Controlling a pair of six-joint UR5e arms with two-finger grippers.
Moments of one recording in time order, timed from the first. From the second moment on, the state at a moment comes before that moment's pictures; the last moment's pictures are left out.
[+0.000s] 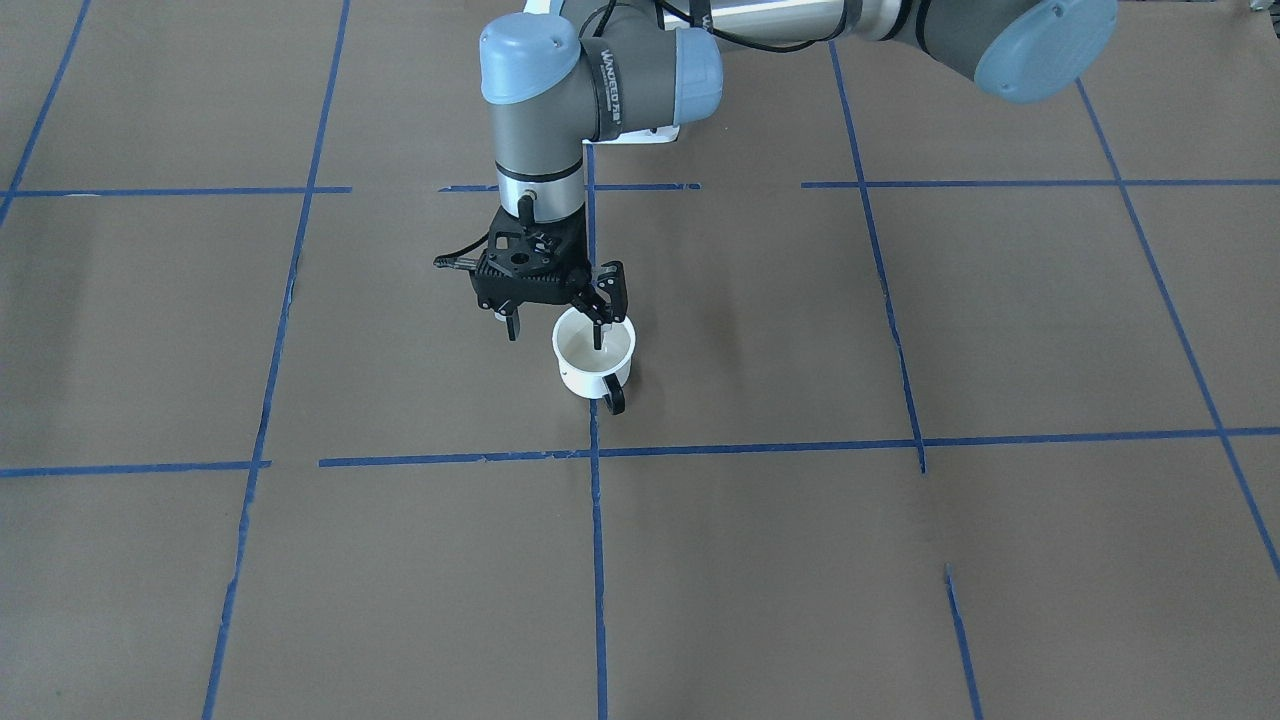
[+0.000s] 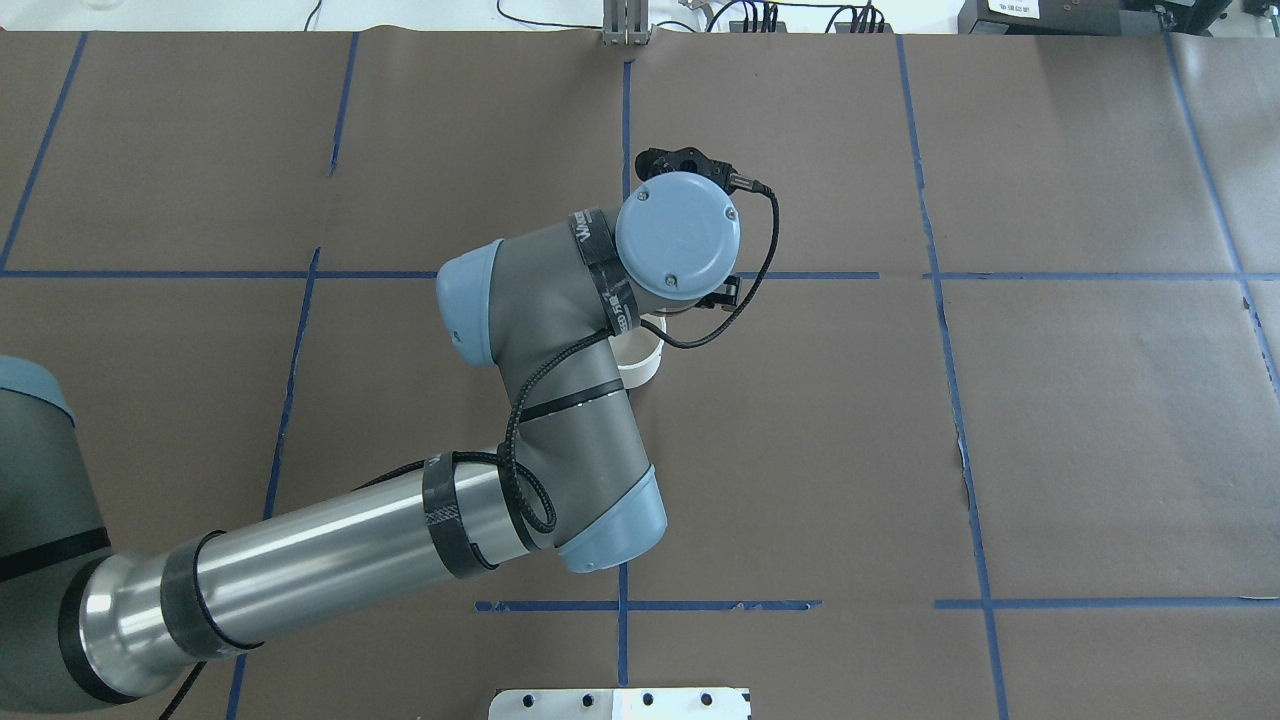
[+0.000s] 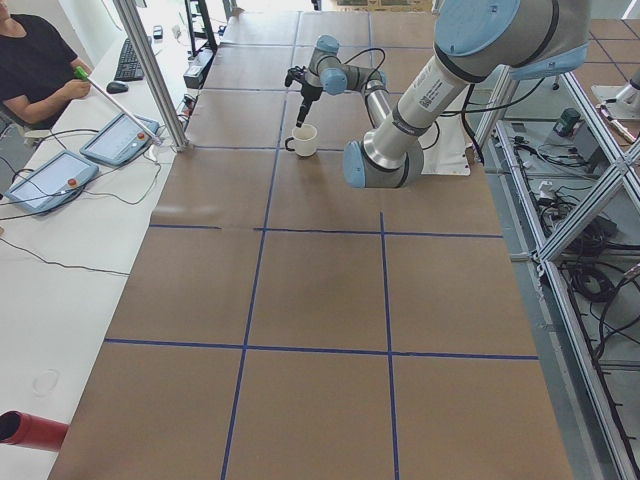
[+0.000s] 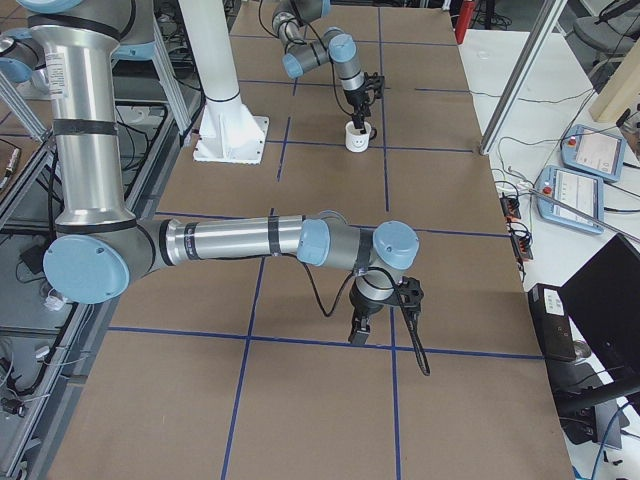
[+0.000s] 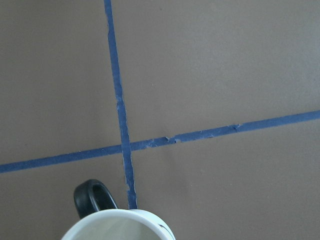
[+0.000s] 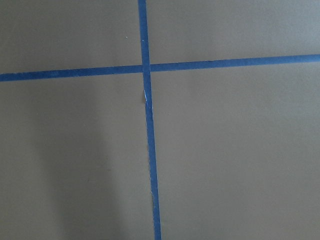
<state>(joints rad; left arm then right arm) -0.50 -2.58 -1.45 -1.55 -1.59 -1.01 1.53 -1.53 1.64 -1.83 2.27 0.01</state>
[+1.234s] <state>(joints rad) -0.92 -2.03 -1.75 -1.77 -1.98 -0.53 1.53 -1.53 1.64 -1.83 2.27 0.01</state>
